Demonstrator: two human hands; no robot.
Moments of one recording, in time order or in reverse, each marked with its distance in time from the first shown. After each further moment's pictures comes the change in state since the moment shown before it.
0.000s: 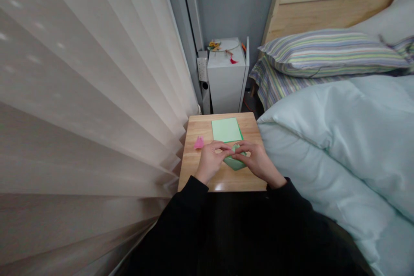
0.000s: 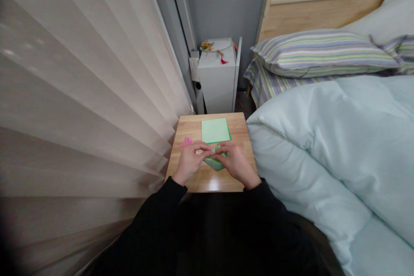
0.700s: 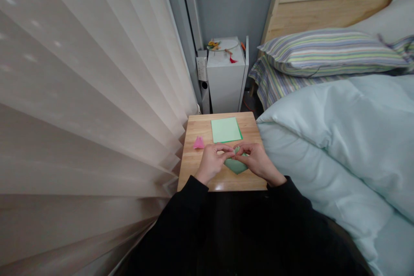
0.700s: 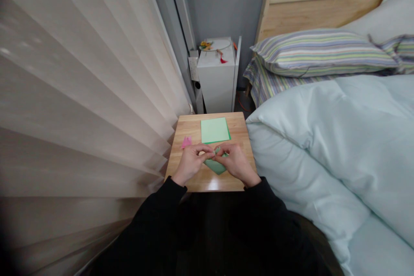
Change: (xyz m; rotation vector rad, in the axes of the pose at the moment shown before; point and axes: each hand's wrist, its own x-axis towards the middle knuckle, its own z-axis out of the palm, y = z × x) left_hand -0.002 -0.005 0.005 -0.145 -0.103 -0.066; right_hand -0.001 -0.001 0.002 0.118 0.004 0.102
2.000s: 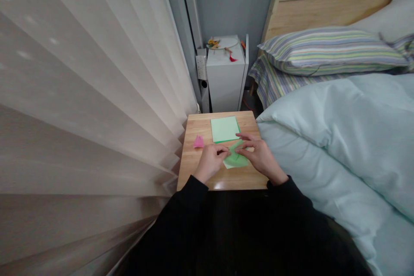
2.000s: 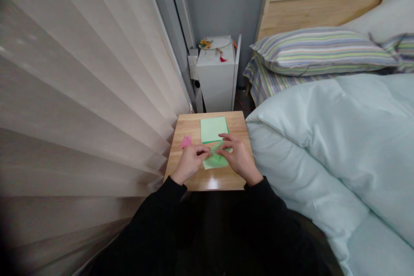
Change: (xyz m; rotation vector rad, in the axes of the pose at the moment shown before) left_hand 0.002 -0.012 -0.006 0.225 -0.078 0.013; right_hand 0.004 0.005 -0.015 -0.157 0.073 -0.083
